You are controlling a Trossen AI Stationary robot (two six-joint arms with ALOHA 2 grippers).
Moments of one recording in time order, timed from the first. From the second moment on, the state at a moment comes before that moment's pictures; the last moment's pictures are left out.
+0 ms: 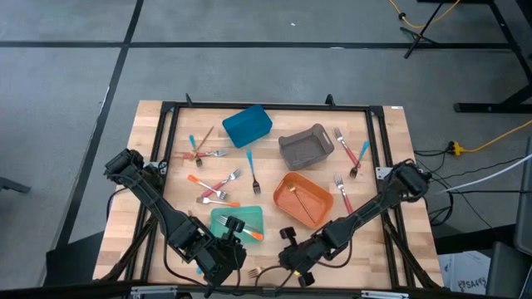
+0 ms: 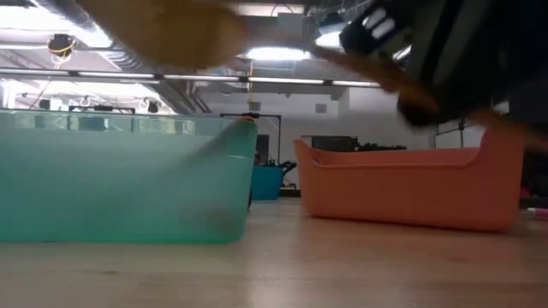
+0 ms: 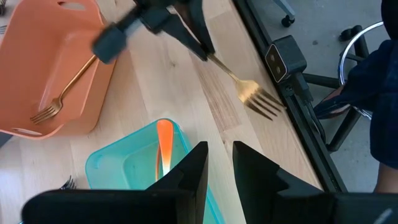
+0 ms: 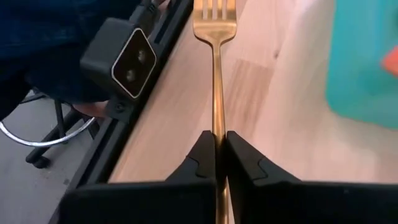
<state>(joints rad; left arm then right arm) -0.71 1.82 1.67 -0.90 -0.33 -0.26 0.63 1.93 1.28 -0.19 0.09 0.23</state>
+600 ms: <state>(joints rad) -0.71 1.82 1.67 -0.90 -0.33 -0.26 0.61 1.59 1.28 -0.62 0.45 0.52</state>
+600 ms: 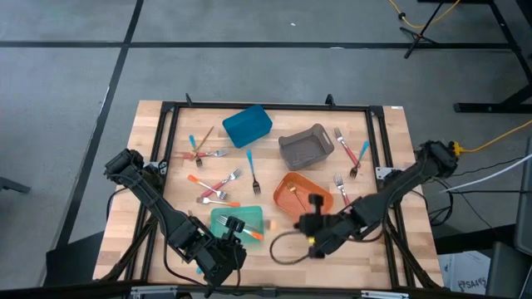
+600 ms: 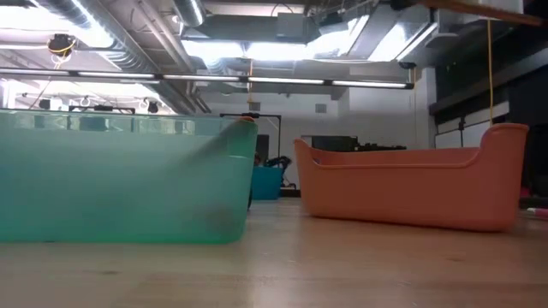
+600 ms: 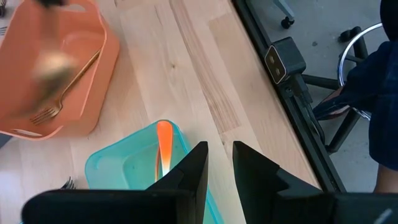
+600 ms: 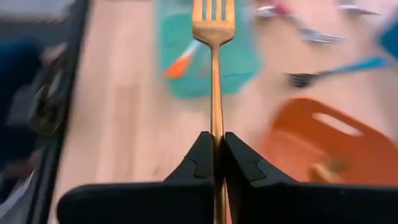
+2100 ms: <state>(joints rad) -0.71 1.82 1.67 -0.88 -0.33 -0.26 0.50 1.79 1.28 -0.94 0.66 1.39</state>
